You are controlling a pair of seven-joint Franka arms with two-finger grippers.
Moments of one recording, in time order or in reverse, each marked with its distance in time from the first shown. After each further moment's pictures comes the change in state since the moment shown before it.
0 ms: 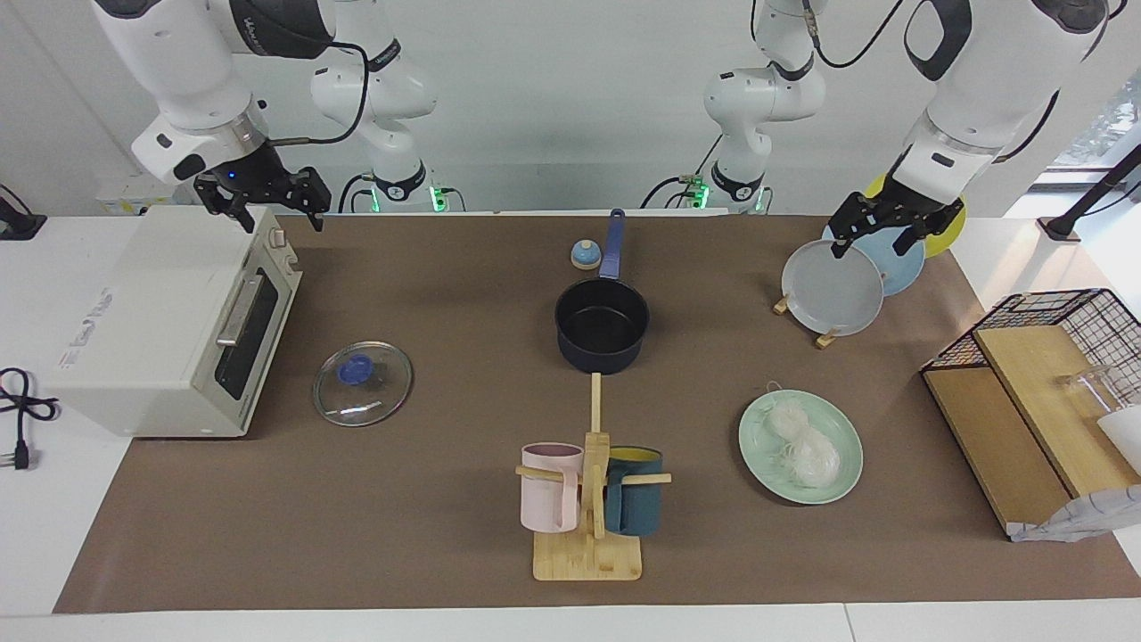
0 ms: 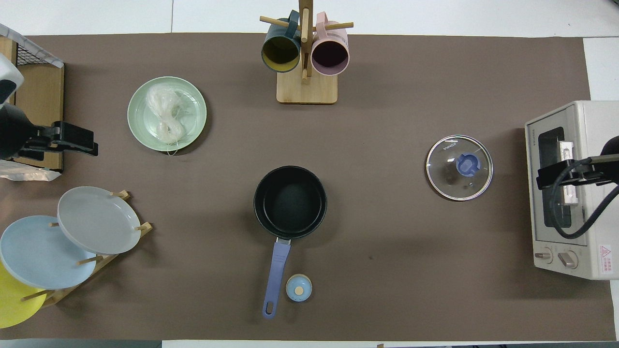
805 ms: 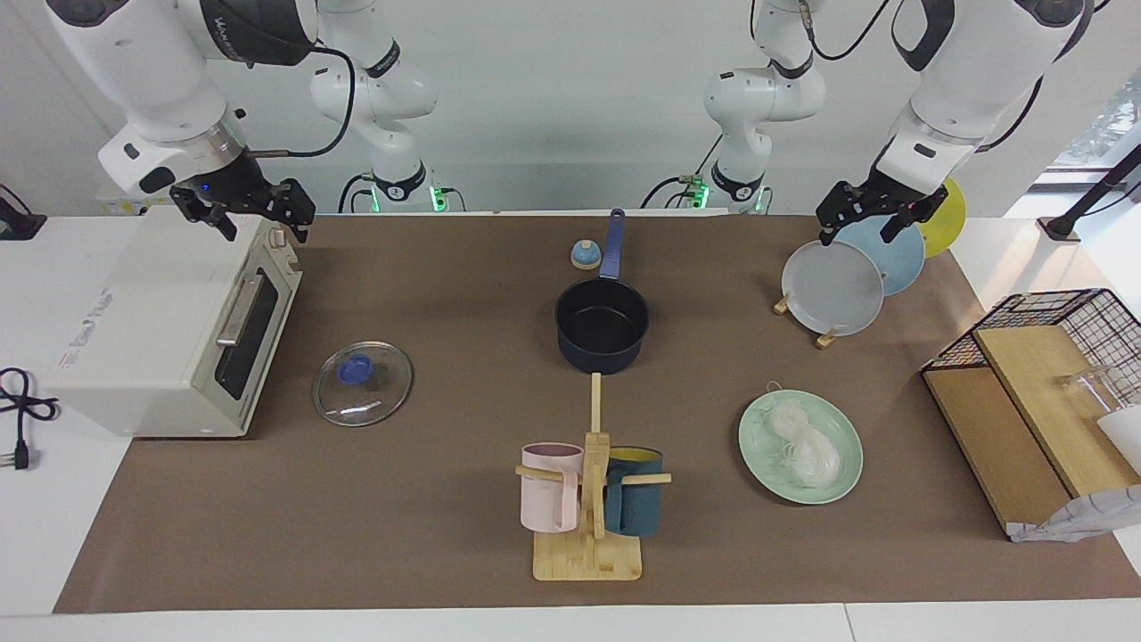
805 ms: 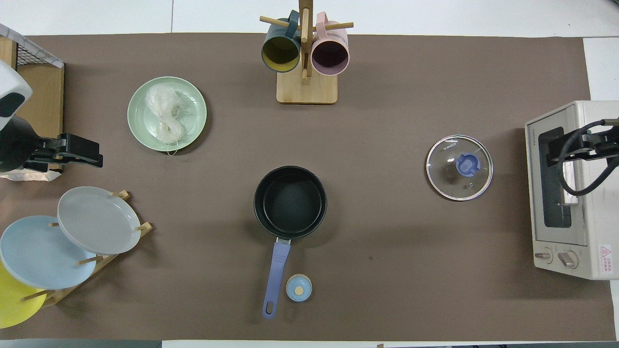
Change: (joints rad) left arm -0.010 -0.022 -0.008 -0.006 0.000 -0.030 -0.019; right arm -0.002 0.110 -0.007 0.178 -0.002 -0.078 0.079
